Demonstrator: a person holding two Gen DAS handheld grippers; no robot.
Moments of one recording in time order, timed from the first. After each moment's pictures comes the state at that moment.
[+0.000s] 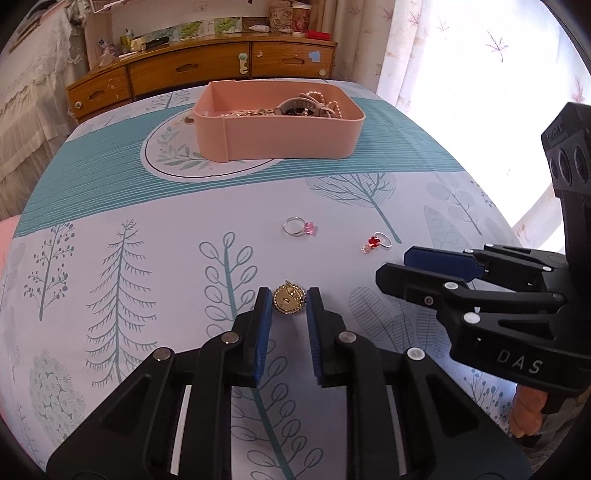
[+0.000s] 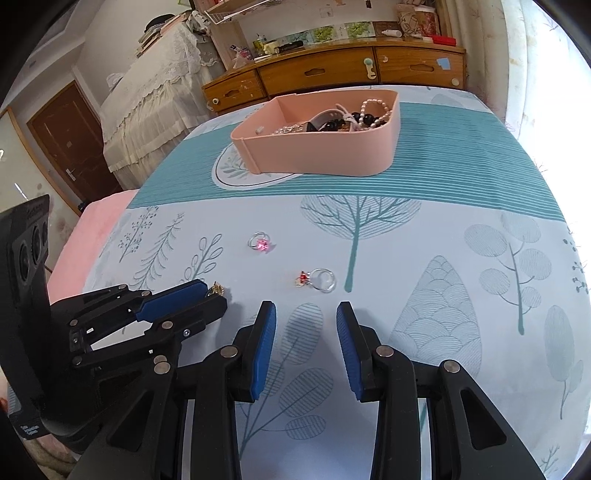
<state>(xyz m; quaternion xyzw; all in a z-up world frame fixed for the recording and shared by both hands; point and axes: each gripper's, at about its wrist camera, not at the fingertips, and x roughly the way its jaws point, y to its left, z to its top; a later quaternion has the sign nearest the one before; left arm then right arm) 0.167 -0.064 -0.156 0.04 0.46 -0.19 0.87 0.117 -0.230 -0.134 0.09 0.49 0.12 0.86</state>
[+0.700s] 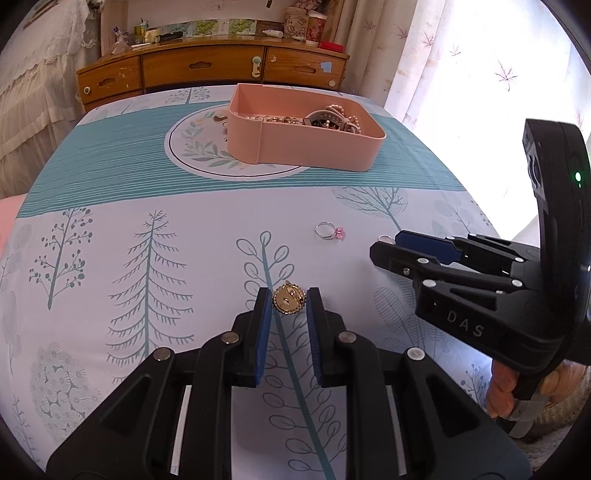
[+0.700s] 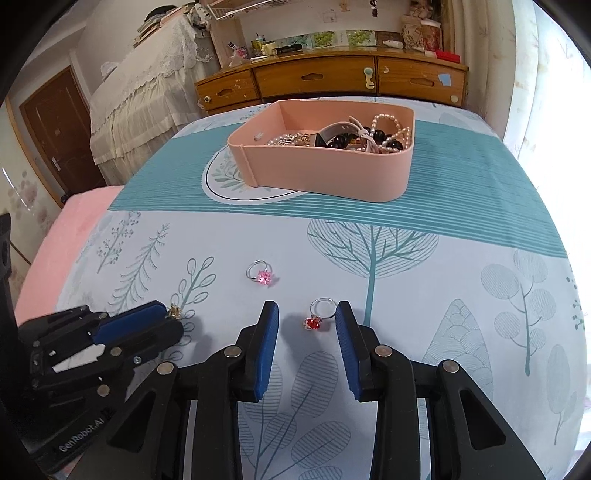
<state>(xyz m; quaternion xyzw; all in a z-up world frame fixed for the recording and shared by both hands) 0.167 -0.031 -0.150 0.00 0.46 -0.19 0.87 0.145 -0.201 -0.134 0.03 0.47 0.08 0.88</state>
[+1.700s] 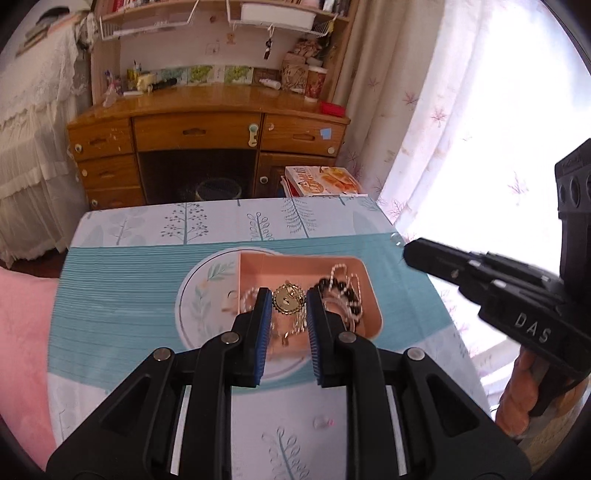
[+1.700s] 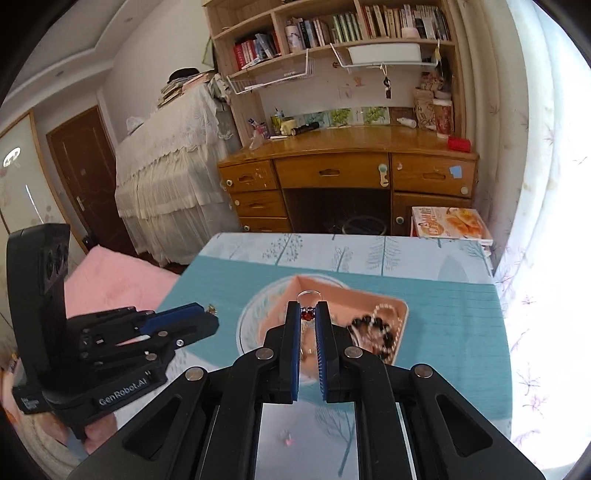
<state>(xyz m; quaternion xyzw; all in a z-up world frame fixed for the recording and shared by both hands) 0.332 -0.044 0.002 -0.03 0.42 -0.20 0.89 0.241 -0.234 0.040 0.07 0.37 0.12 0.92</state>
